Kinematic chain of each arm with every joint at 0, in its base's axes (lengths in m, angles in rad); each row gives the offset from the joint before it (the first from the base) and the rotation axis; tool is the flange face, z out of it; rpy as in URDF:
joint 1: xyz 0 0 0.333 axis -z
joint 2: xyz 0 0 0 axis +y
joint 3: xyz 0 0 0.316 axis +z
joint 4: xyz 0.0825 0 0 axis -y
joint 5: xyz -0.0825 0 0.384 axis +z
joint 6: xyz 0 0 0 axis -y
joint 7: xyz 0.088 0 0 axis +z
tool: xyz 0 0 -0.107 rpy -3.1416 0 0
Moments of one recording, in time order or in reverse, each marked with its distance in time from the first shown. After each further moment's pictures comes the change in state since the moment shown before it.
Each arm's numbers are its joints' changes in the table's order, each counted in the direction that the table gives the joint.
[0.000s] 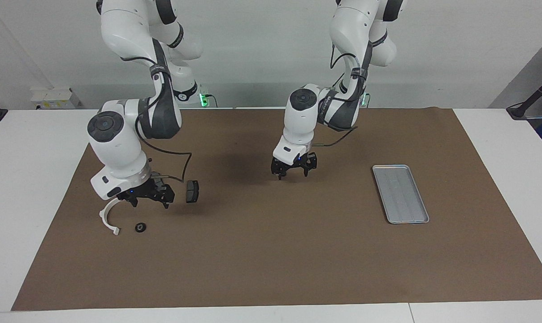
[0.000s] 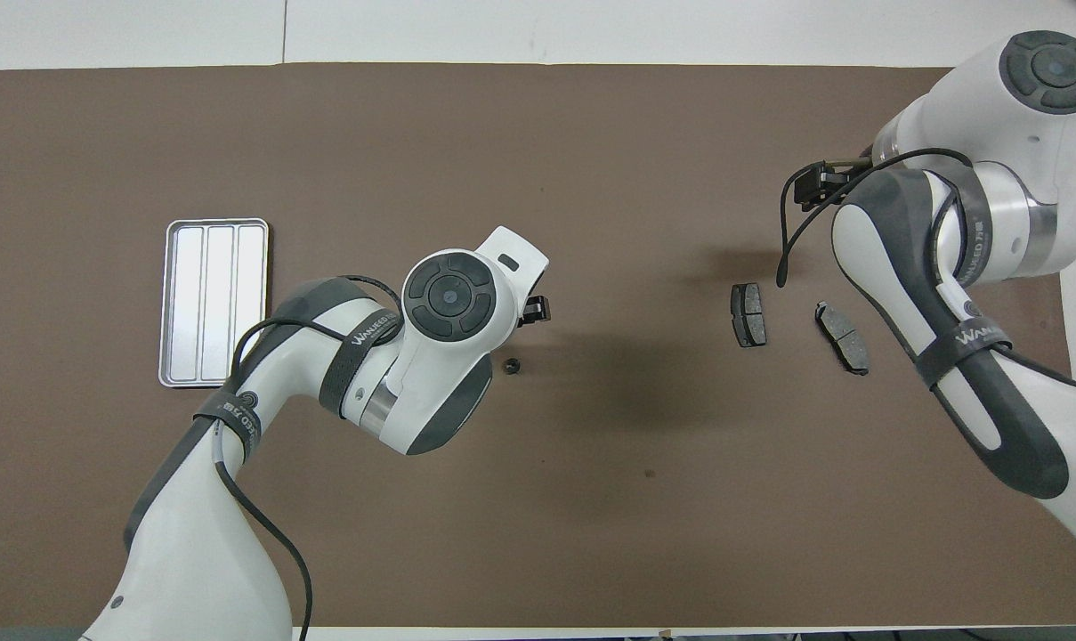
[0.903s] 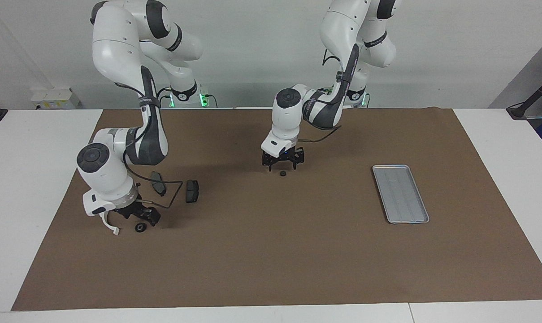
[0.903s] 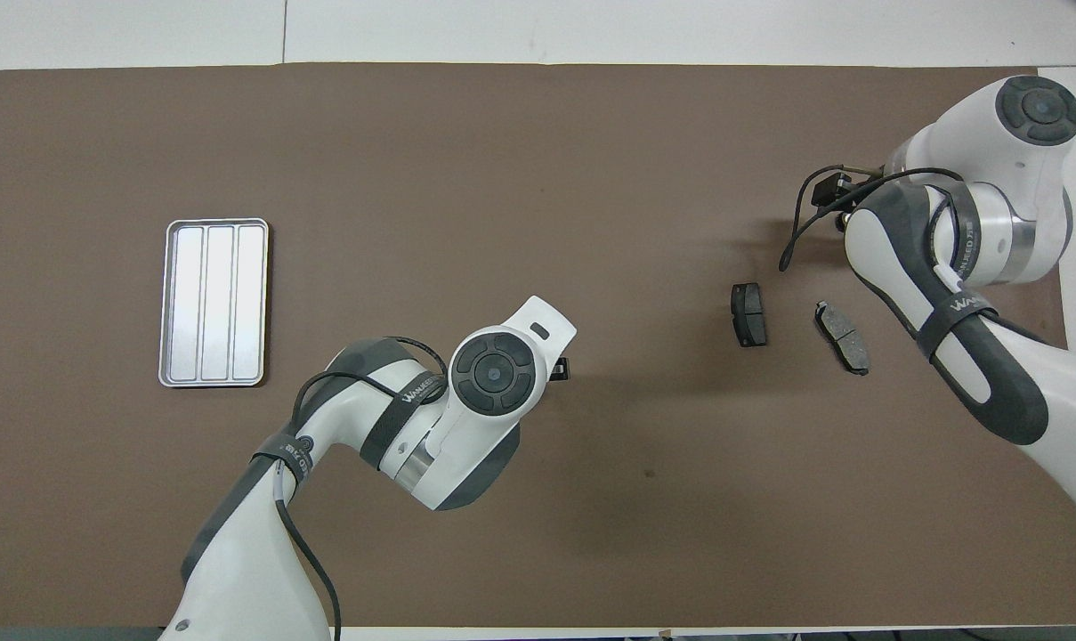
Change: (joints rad) left arm 0.091 -0.020 -0.001 -0.163 -0.001 0.103 0.032; right arm 0.083 0.113 -0.002 -0.038 -0.001 0.133 -0.132
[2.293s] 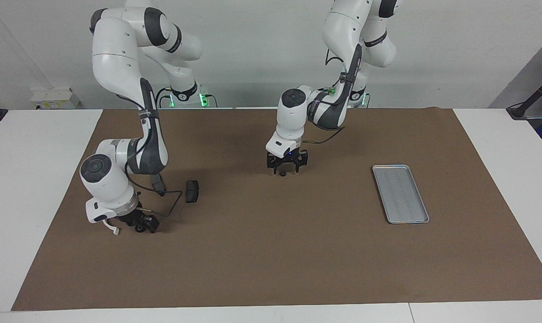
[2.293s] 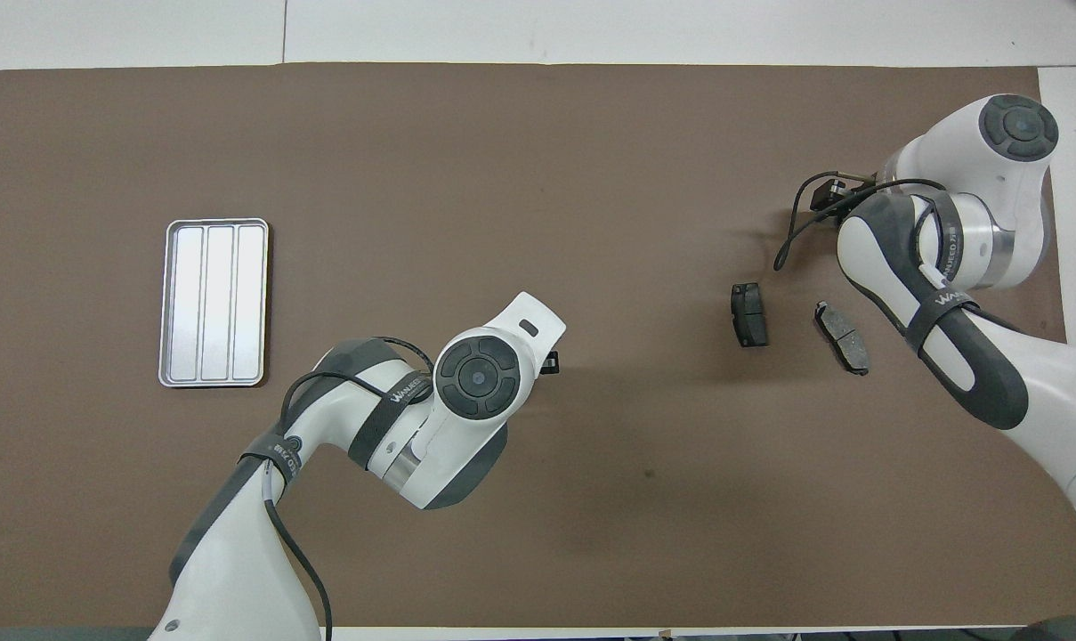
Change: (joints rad) left arm -0.001 -0.010 0.018 -0.019 0.021 0.053 -0.002; right arm 0.015 0.054 0.000 -0.008 -0.007 0.080 -0.010
